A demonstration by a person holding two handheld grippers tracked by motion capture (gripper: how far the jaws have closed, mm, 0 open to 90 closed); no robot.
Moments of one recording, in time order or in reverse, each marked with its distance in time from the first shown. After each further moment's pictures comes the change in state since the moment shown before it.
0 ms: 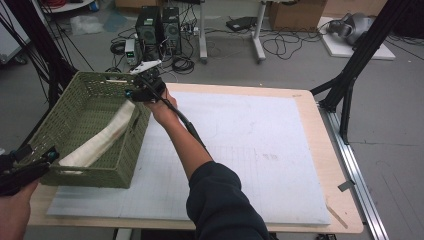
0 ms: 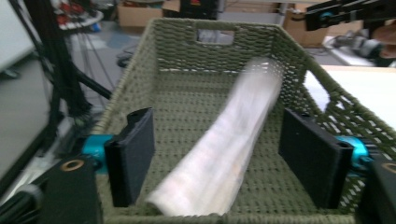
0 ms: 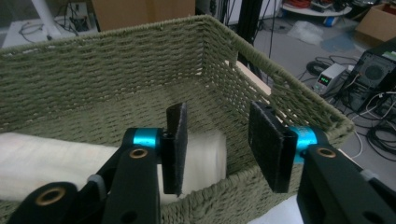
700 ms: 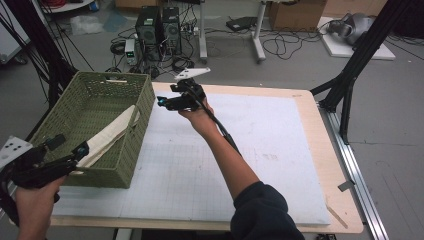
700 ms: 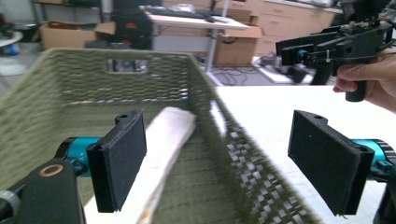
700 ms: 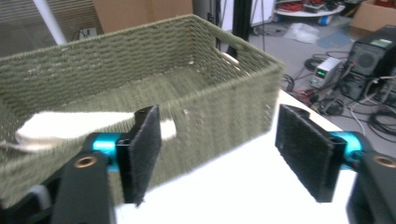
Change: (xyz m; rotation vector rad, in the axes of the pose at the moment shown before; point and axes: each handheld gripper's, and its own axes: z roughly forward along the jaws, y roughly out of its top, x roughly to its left) left arm -0.053 0.013 0.016 -0.093 -0.282 -0.011; right arm -0.030 -0.050 -0.102 -0.063 0.020 0.099
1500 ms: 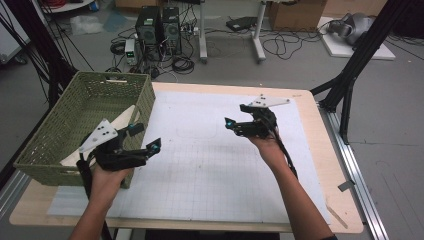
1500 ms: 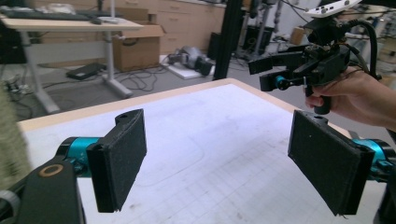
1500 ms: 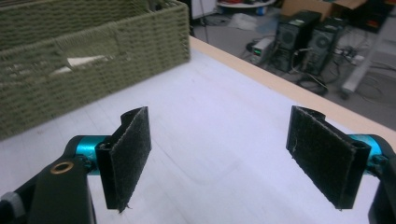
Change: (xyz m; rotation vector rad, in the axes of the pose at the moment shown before) left arm -0.107 0.003 0.092 0.003 -0.411 0.073; right arm -0.031 -0.092 -0.175 -0.001 -0.206 0.049
